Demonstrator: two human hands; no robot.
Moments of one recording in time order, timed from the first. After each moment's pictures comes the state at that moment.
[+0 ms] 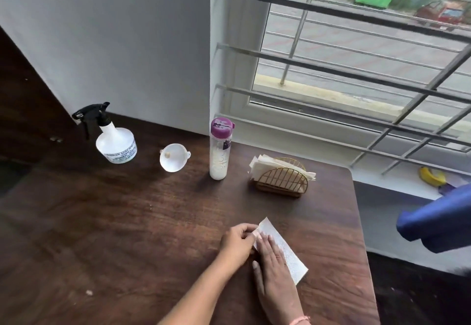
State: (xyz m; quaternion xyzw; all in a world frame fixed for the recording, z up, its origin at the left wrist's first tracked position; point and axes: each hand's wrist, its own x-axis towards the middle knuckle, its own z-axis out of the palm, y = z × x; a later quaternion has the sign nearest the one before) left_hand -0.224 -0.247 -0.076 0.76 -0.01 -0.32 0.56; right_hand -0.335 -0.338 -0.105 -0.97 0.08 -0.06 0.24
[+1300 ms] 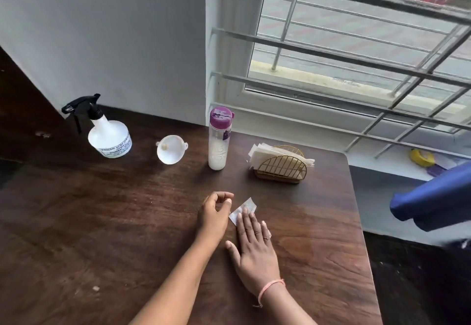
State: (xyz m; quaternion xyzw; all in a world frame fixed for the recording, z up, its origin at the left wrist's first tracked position) left_hand -0.186 -0.206 -0.065 0.77 0.02 -0.16 0.62; right_hand -0.297 -0.290 -0.090 -0.98 0.13 0.07 0.12
